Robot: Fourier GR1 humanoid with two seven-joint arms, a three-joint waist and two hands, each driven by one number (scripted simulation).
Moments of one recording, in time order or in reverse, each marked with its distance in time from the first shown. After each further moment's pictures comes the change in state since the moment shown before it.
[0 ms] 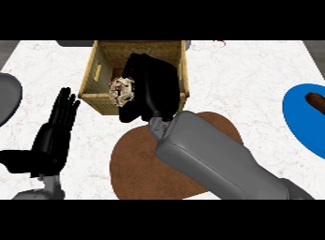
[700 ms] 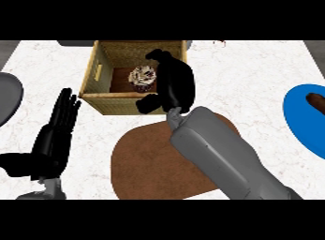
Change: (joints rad) left arm 0.014 -0.019 -0.010 -0.040 -0.022 0.002 0.024; right arm 0.086 0.003 -0.111 0.096 -0.022 -0.028 -0.136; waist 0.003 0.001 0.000
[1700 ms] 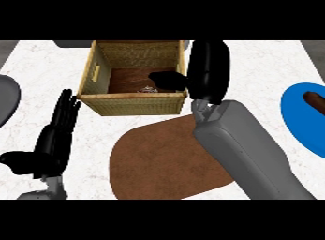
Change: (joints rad) left arm -0.006 -0.011 0.021 0.046 -0.012 -0.006 -0.034; right arm 0.036 -0.074 -0.123 -0.228 0.156 -0.137 0.017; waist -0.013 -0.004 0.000
